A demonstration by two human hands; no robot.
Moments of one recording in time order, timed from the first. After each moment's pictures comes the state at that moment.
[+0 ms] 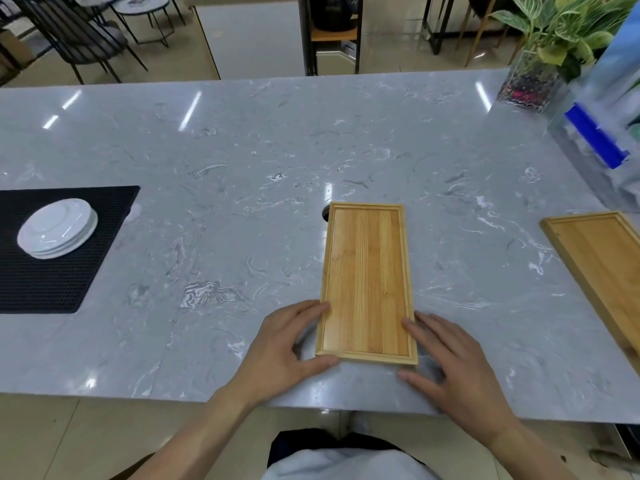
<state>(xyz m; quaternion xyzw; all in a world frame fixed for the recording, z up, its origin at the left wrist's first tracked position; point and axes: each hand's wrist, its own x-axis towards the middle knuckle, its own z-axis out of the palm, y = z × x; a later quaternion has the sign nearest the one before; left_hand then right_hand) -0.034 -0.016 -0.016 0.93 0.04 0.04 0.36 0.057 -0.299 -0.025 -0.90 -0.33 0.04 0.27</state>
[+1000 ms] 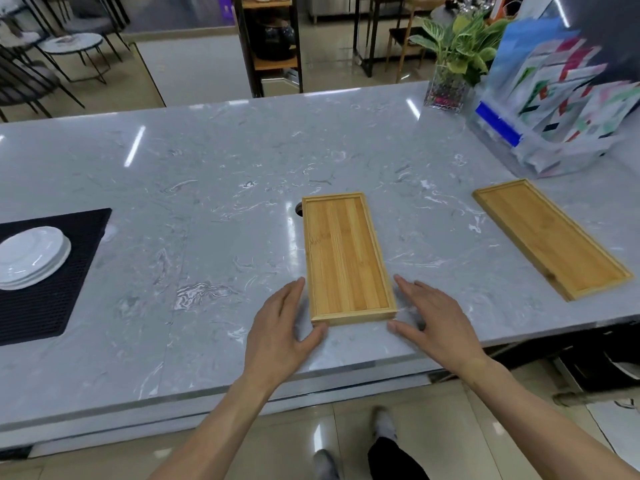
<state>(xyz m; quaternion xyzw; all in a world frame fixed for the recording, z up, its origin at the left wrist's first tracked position) -0.053 -0.023 -0.026 0.96 0.01 0.13 0.26 0.035 -0.306 -0.027 -0.94 -0.24 0.03 0.23</state>
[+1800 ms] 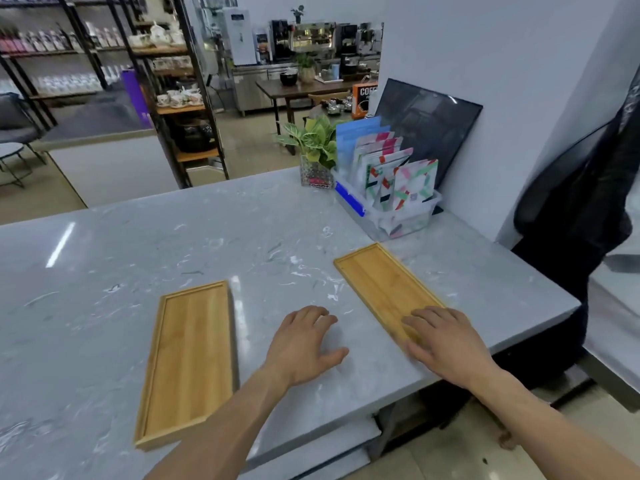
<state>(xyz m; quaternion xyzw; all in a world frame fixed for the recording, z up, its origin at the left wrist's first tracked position) 0.125 -0.274 0.013 0.97 -0.19 0.03 0.11 0.120 -0.568 0.025 -0.98 -0.17 -0.03 0.01</state>
